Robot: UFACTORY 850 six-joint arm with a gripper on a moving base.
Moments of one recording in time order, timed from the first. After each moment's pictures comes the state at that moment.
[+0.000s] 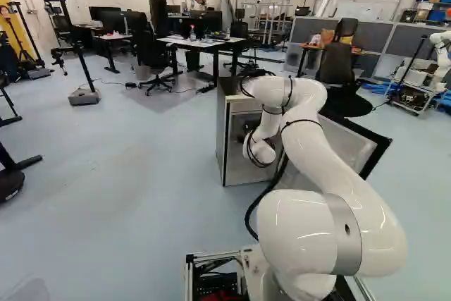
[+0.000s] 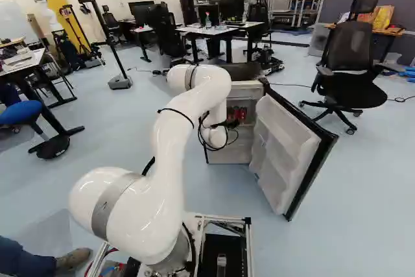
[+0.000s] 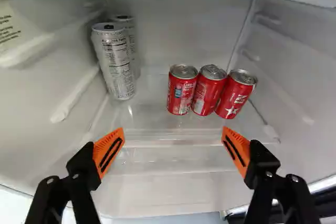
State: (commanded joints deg) arm -13.4 -76.7 -78.8 -10.1 66.1 -5.6
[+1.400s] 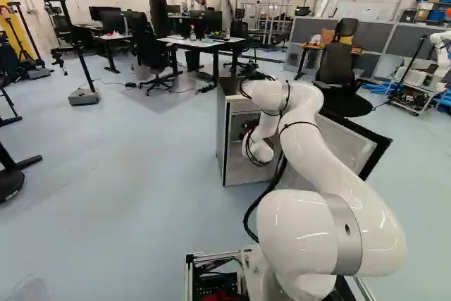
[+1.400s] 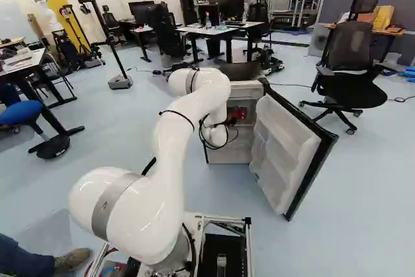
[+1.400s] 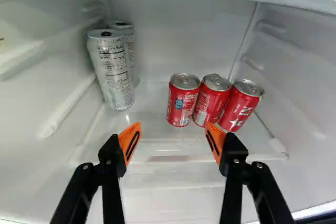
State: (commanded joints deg) arm -13.0 -78.8 -82.8 -10.1 66.1 -5.6
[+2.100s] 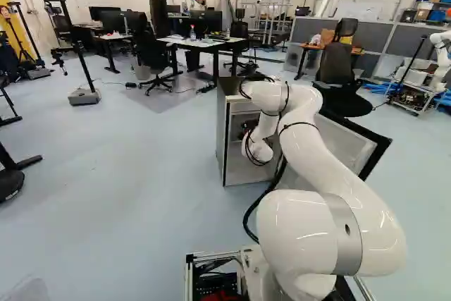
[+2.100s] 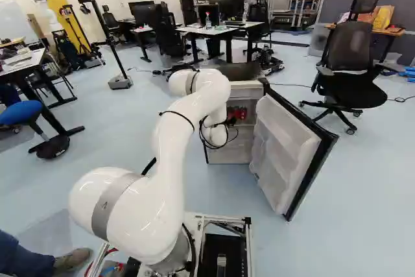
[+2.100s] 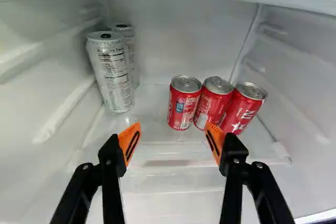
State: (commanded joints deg) arm -12.7 -80.0 -84.9 -10.1 66.1 -5.6
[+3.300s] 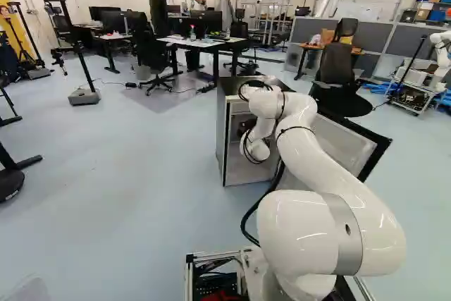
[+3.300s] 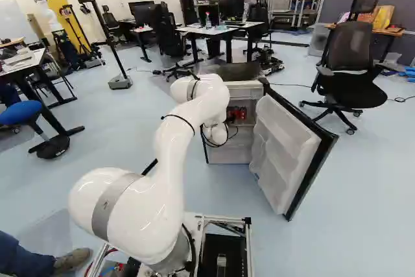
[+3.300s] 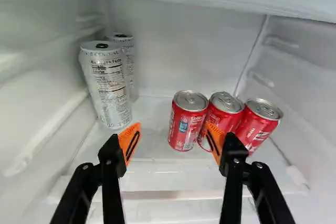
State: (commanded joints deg) arm -12.0 -85.0 -93.9 -10.1 66.1 -5.6
